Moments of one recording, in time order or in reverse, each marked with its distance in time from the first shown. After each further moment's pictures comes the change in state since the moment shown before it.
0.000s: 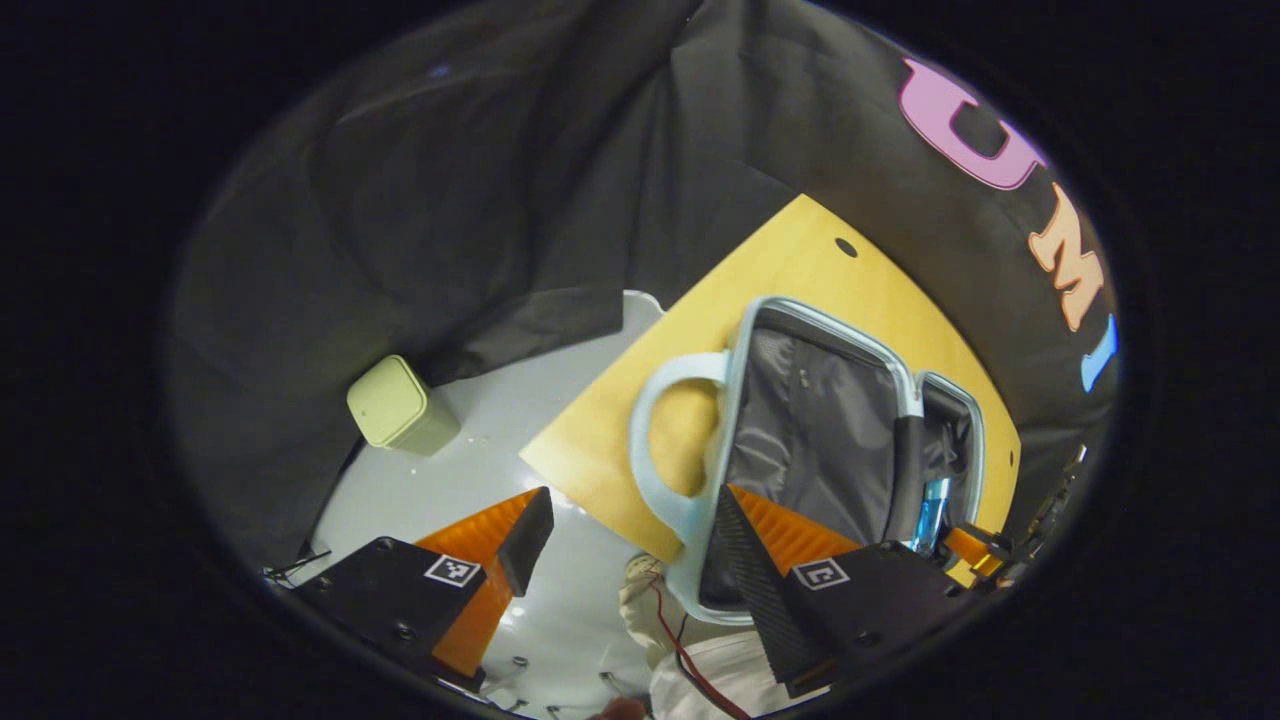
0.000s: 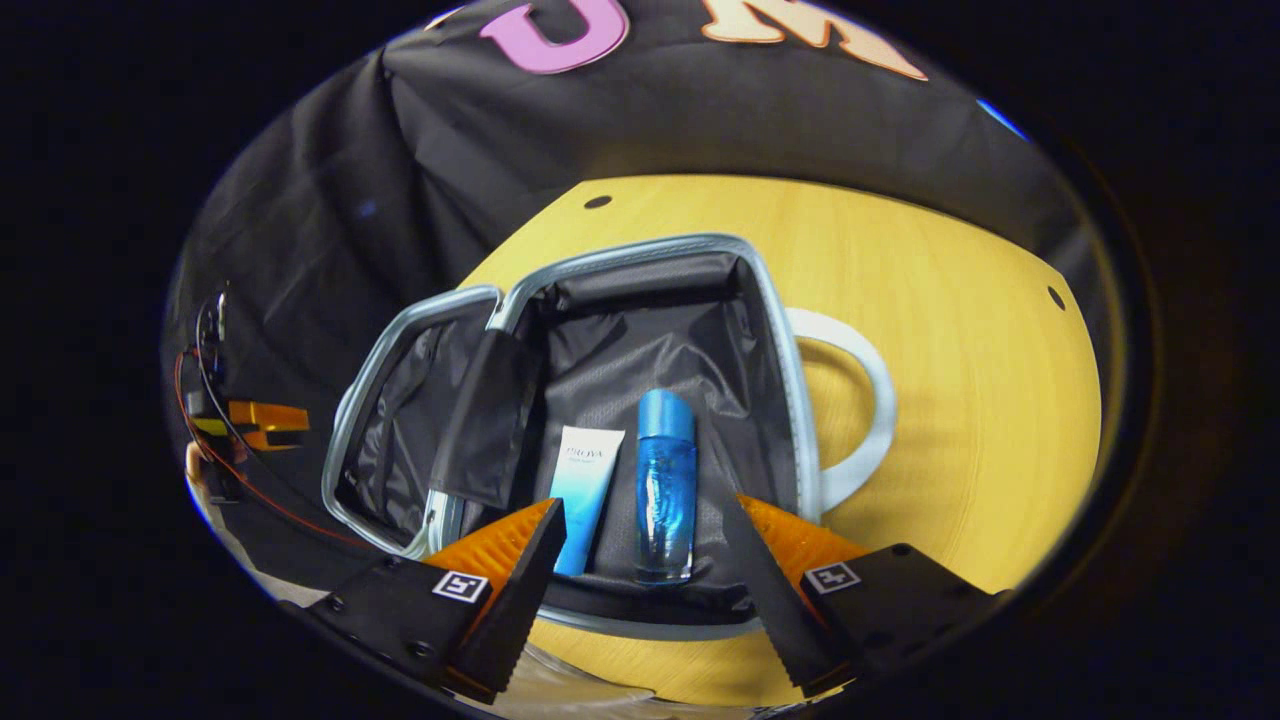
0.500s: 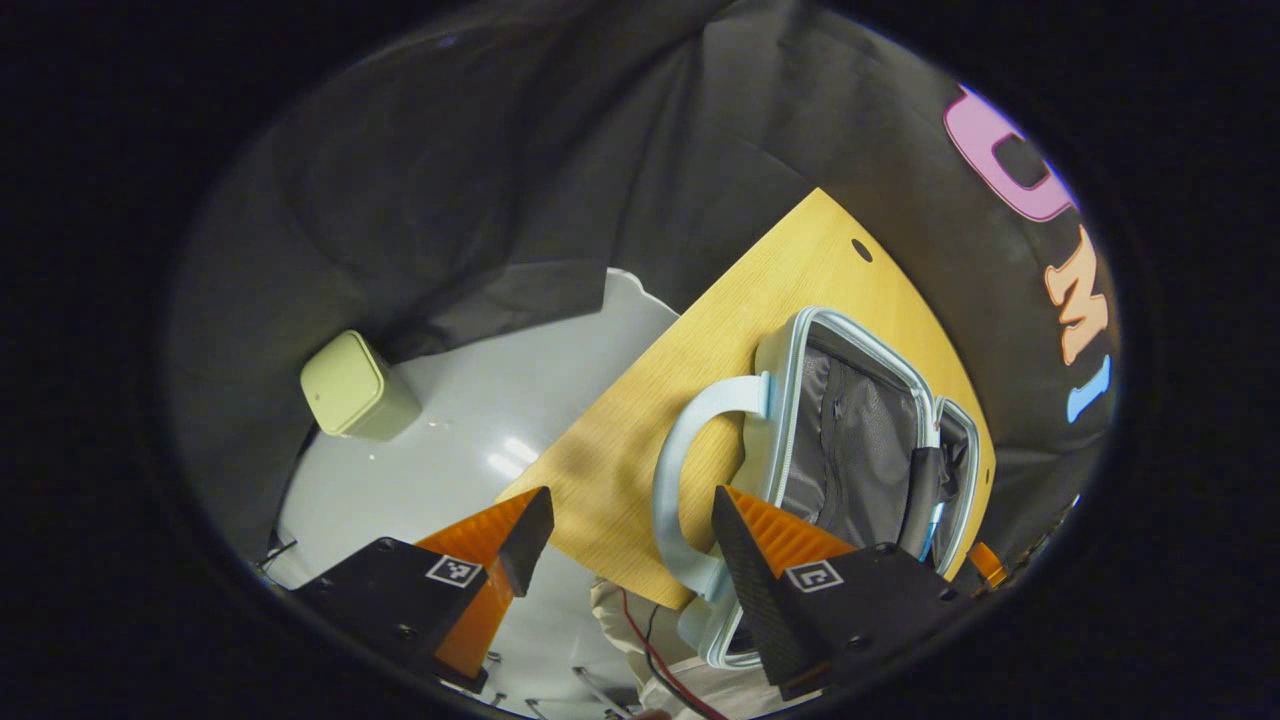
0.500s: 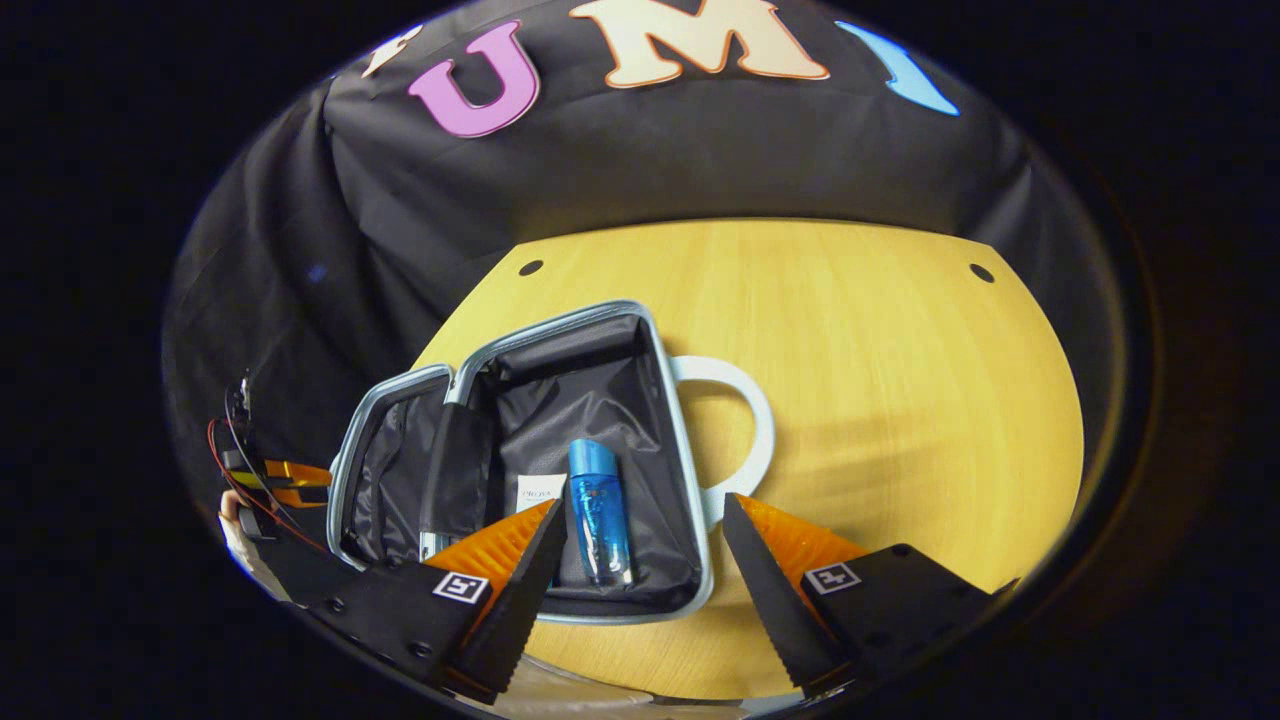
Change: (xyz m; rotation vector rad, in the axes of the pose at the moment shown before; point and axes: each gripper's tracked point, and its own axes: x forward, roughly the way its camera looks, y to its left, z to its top) left arm 0.061 -0.007 0.004 -0.096 0.108 -0.138; right arm -0.049 -0.050 0.025 0.147 -0.135 -0.125
